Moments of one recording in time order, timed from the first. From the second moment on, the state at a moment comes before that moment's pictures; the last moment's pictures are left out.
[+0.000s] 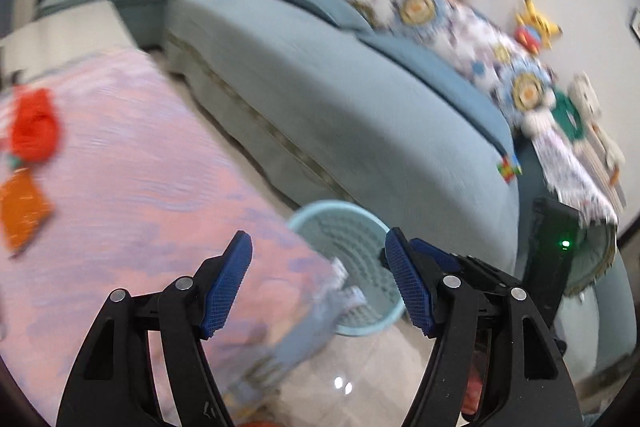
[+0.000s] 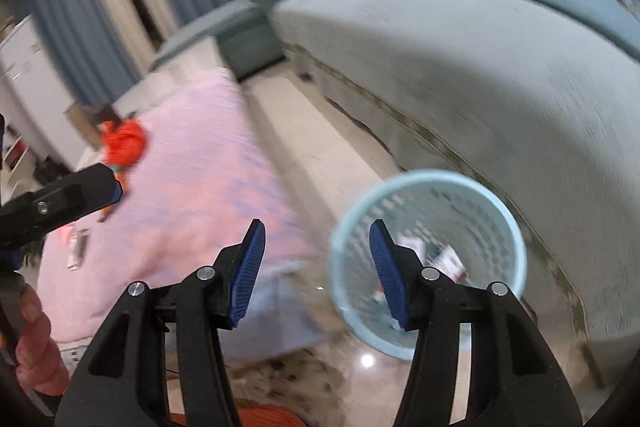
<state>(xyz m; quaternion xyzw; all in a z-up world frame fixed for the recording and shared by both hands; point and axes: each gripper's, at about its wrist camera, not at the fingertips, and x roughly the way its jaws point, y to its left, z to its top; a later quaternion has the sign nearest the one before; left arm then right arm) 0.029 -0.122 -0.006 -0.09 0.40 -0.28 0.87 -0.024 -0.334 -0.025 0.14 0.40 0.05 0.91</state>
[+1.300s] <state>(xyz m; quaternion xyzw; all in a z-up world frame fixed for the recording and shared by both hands) -0.049 0.243 -0.033 -0.21 0.33 0.09 0.92 0.067 0.009 -0.010 -0.06 0.35 0.24 0.90</state>
